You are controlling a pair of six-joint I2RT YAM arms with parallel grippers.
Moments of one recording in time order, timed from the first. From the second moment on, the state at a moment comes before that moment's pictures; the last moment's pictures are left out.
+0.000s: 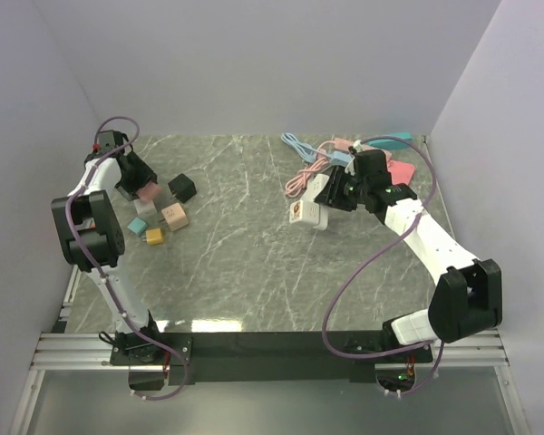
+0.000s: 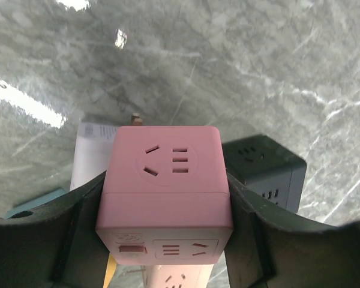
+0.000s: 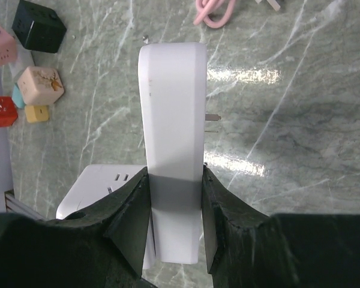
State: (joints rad) left arm 0.23 1.97 1.53 -0.59 0.06 -0.59; right arm 0.28 1.40 1.11 -0.43 -0.27 0.54
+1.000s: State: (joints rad) left arm -0.42 1.76 1.45 -0.41 0.53 -0.52; right arm 0.37 1.59 1.23 -0.50 -0.24 0.56
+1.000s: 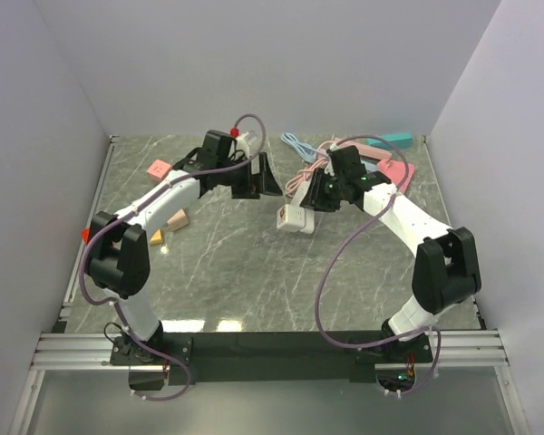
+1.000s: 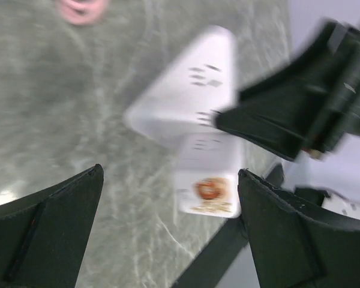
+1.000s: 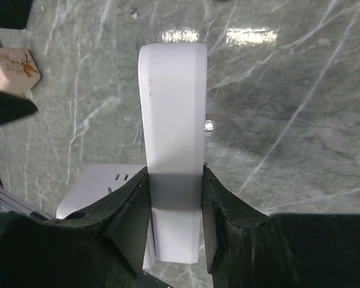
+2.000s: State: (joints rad) left arm -0.57 1.79 1.43 -0.38 0.44 -0.58; right arm 0.38 1.60 1.26 -0.41 -0.25 0.68
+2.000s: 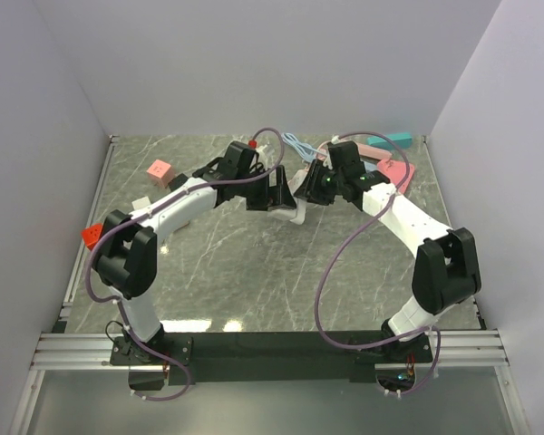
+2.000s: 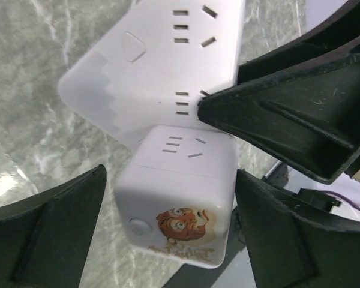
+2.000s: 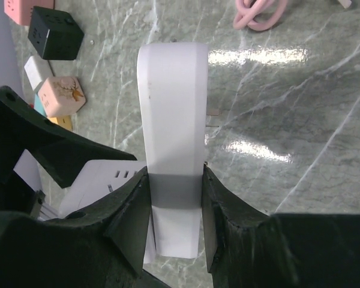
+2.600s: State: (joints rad) left arm -0.56 1.81 1.44 -0.35 0.56 -0.62; right arm 0.38 1.60 1.27 -0.46 -0.19 0.66
